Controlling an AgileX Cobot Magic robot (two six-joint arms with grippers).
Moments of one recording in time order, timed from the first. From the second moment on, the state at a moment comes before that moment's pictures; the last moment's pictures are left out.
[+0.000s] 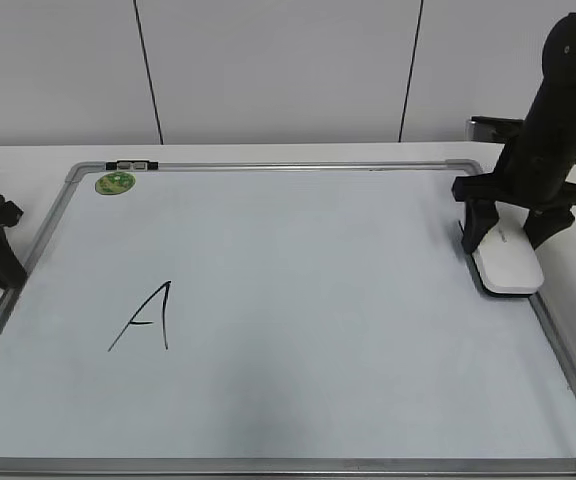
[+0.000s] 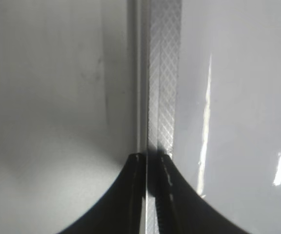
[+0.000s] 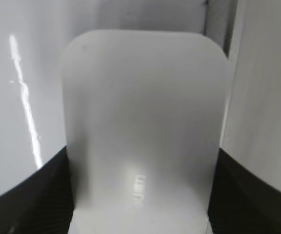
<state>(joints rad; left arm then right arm) 0.20 2.18 -1.46 -0.48 1.01 0.42 0.03 2.19 -1.71 0.13 1.16 -0.04</state>
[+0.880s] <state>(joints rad) 0.20 2.18 -1.46 -0.48 1.01 0.42 0.03 2.20 -1.72 0.13 1.17 -0.06</state>
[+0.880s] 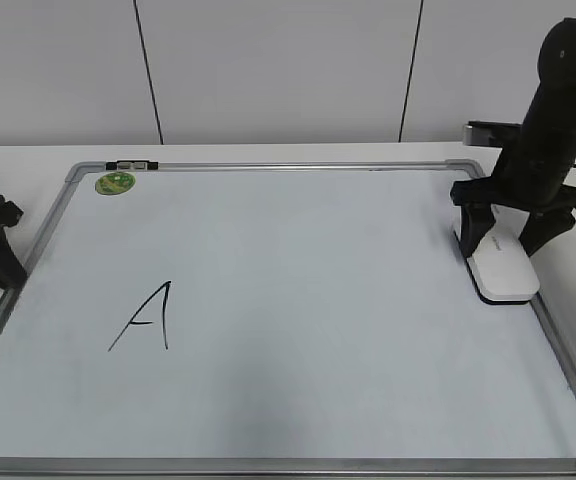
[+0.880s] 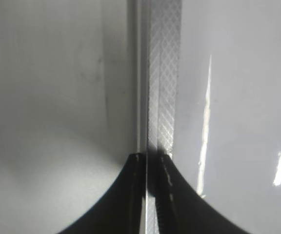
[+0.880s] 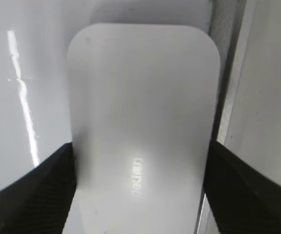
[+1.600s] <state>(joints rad) 0.20 2.18 -1.46 -0.48 1.01 0.42 0.03 2.13 -1.91 0.10 1.22 -0.07</state>
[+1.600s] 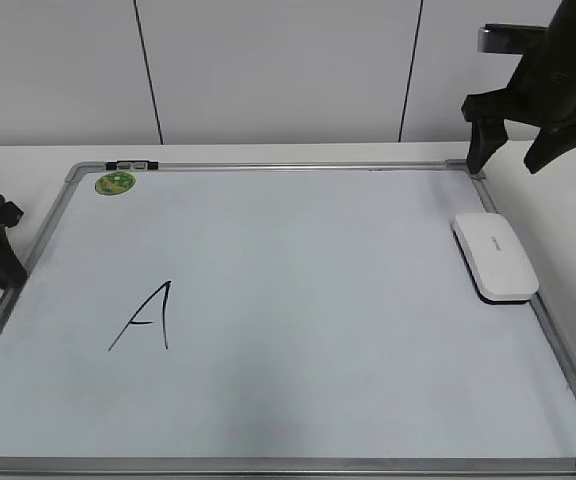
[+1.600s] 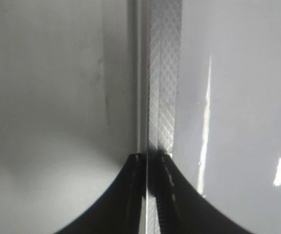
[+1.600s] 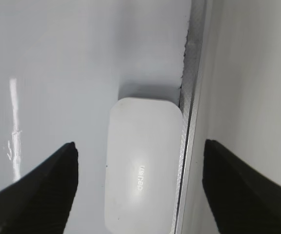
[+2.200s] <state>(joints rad) 0.19 2.11 -1.64 -0.47 1.18 0.41 0.03 2.07 -1.91 0.14 1.22 -0.09</state>
